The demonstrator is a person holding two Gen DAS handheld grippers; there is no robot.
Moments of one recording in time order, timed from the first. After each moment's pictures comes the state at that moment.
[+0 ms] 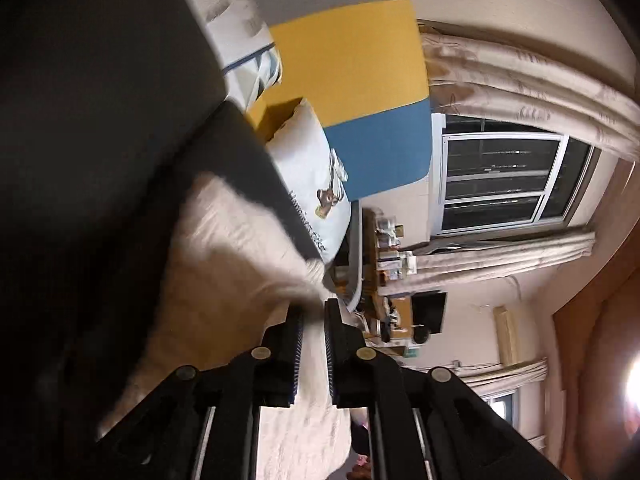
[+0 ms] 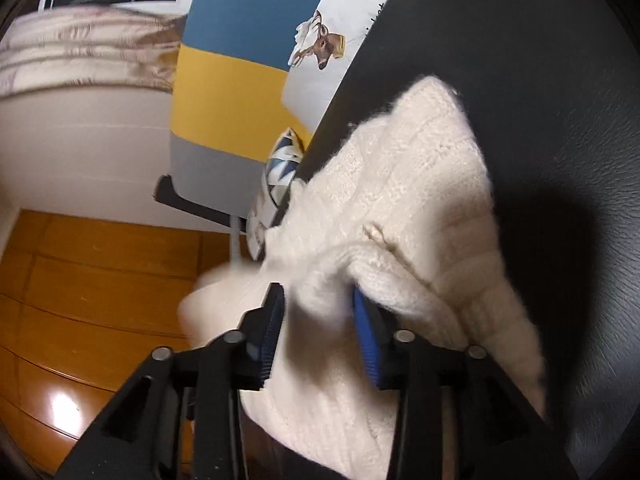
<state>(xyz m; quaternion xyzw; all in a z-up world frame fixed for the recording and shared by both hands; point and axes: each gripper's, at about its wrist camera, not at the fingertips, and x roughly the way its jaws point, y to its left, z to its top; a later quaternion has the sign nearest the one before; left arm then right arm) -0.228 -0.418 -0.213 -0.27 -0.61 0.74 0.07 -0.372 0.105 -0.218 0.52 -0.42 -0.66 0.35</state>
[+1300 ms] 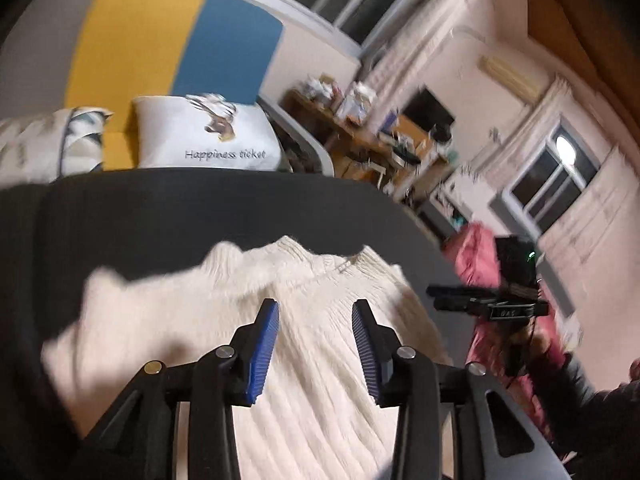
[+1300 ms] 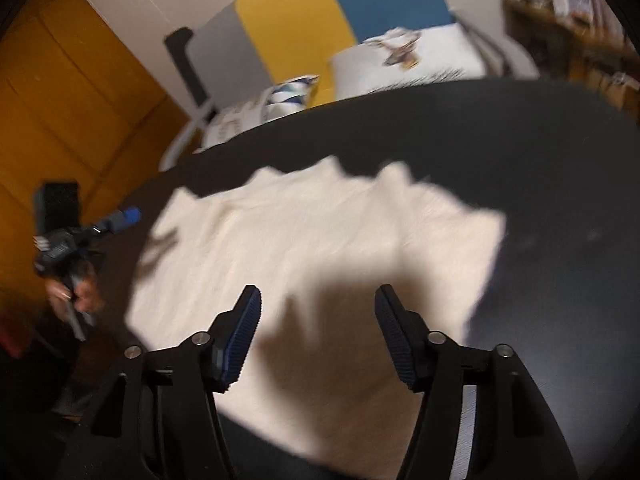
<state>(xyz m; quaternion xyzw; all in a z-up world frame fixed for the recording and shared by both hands) -0.199 -0.249 -0.089 -0.39 -0.17 0.87 0.23 -0.258 0.118 -0.123 0.49 -0.02 -0.79 0.37</state>
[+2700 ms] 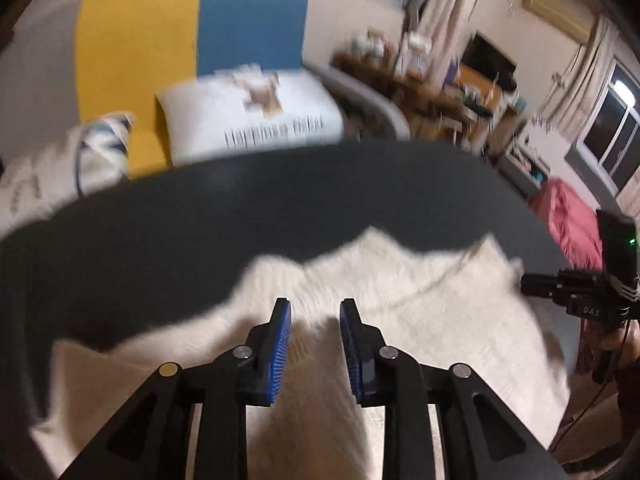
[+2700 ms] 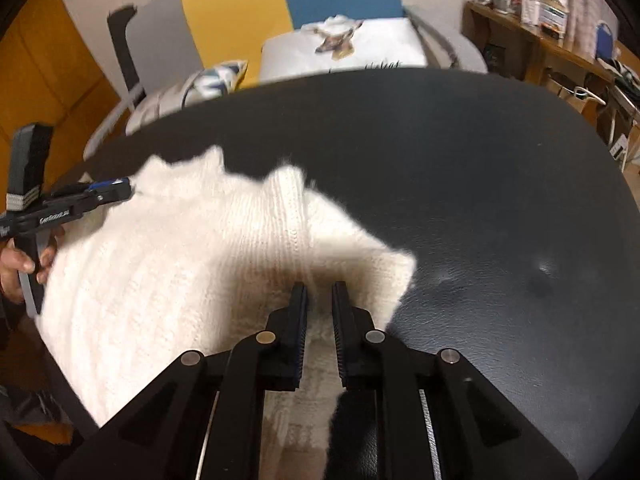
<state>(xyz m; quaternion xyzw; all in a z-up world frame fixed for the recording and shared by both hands) -0.245 -0.193 -0.120 -0.42 -0.07 0.90 0.11 -0.292 0.135 -0.164 0.49 0.04 -0.82 0.28</state>
